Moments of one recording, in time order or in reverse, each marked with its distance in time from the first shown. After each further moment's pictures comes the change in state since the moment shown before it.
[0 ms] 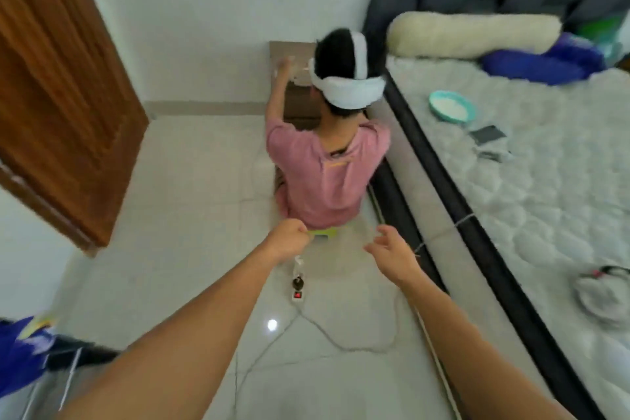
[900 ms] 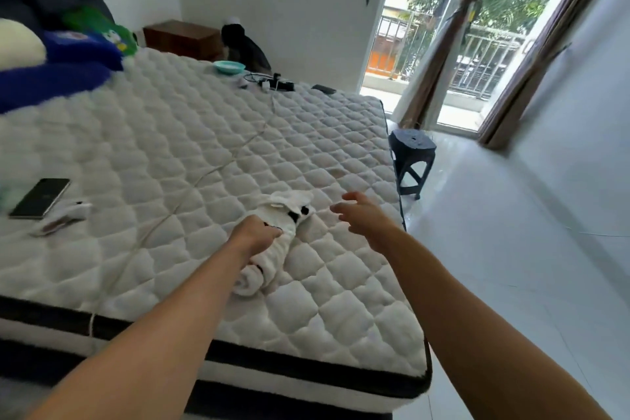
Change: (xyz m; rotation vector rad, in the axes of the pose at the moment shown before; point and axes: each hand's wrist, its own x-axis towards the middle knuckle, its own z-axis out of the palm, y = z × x) left_hand -0.001 0.490 0.497 0.269 -0.722 0.549; right_hand -0.101 0.304 -0.505 0.550 0.928 0.511
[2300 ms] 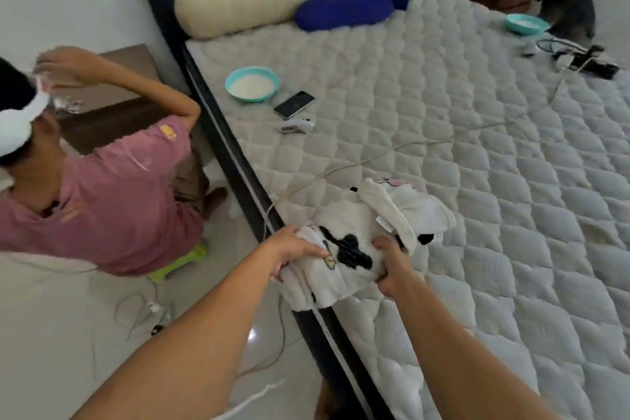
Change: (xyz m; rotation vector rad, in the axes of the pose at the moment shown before) left_hand -0.030 -0.111 -0.049 -0.597 0.341 -0.647; right_hand 0.111 0.062 0.208 0.327 -0.556 0.478
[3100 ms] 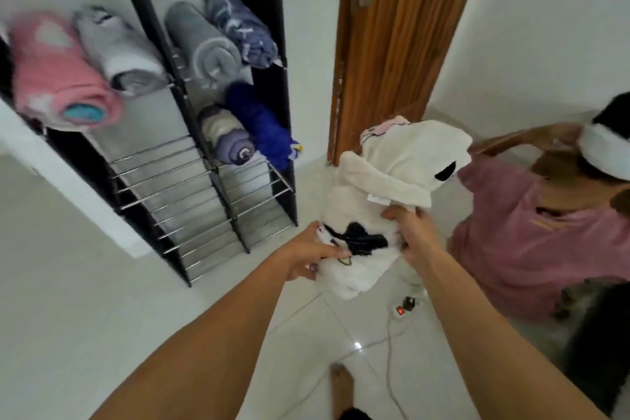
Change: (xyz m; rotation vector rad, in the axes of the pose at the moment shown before) left_hand -0.310 -0.488 -0.240 -1.104 0.833 0.059; right_hand -0.369 0.389 0.370 -1.015 -1.266 -0.191
